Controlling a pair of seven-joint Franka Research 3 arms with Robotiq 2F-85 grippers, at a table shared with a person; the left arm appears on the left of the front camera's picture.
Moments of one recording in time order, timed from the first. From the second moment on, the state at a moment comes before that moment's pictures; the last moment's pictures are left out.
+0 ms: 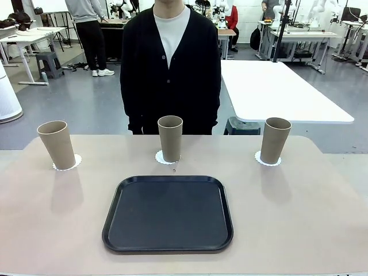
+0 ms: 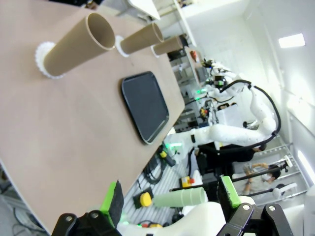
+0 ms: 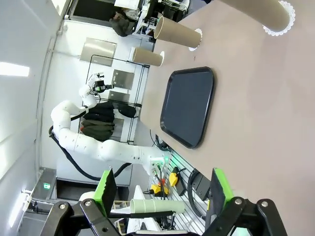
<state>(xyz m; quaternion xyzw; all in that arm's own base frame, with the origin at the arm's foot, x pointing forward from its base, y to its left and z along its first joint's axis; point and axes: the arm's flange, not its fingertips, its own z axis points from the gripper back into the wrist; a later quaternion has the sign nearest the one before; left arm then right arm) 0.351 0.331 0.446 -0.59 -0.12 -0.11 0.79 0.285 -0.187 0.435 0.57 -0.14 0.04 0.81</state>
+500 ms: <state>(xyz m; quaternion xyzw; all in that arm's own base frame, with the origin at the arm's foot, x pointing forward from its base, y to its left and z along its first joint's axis) 0.351 0.331 0.446 -0.59 -0.12 -0.11 0.79 0.283 -0.189 0.435 0.57 -0.14 0.03 0.81</state>
